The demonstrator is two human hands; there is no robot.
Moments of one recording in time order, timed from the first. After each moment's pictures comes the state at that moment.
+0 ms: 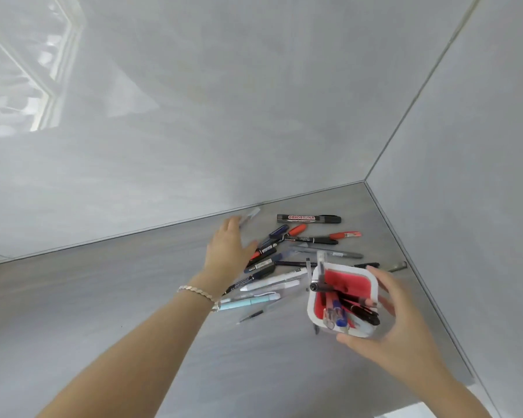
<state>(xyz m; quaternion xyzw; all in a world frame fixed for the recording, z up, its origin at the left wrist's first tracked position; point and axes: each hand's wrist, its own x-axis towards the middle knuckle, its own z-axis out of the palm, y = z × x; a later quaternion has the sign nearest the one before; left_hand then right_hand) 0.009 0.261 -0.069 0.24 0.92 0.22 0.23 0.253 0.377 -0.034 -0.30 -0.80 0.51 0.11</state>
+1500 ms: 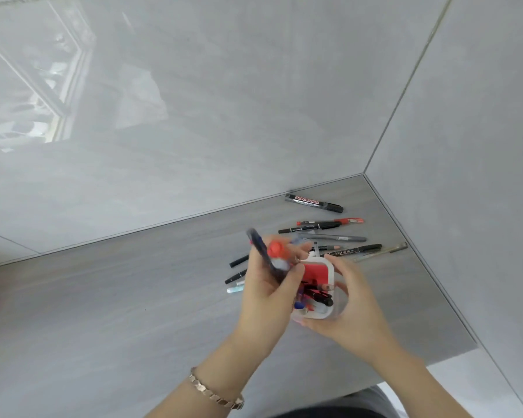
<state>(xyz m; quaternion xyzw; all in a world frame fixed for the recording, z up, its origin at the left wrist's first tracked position) 0.138 0.209 0.007 0.19 0.57 0.76 0.26 0.233 0.313 -0.045 -0.26 -0.79 0.54 0.13</state>
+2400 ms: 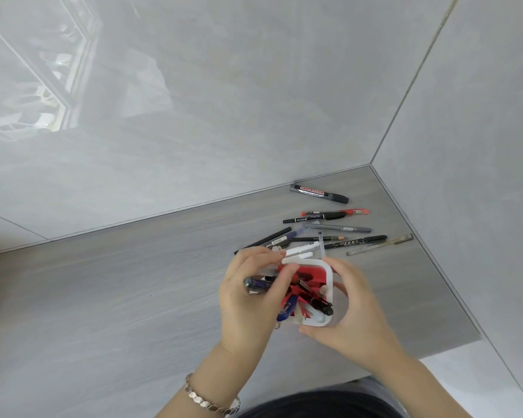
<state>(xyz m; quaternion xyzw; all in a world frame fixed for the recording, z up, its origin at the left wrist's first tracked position) 0.137 0.183 -0.009 0.28 0.75 0.60 -0.02 0.245 0.296 -0.033 -0.23 -0.83 0.51 0.10</state>
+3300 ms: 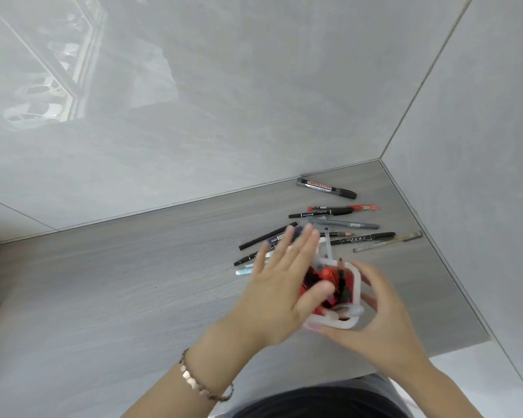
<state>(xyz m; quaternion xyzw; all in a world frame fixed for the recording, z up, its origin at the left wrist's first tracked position) 0.129 0.185 0.001 0.51 0.79 0.23 0.24 0.261 0.301 -0.028 -0.26 -0.78 0.56 0.13</state>
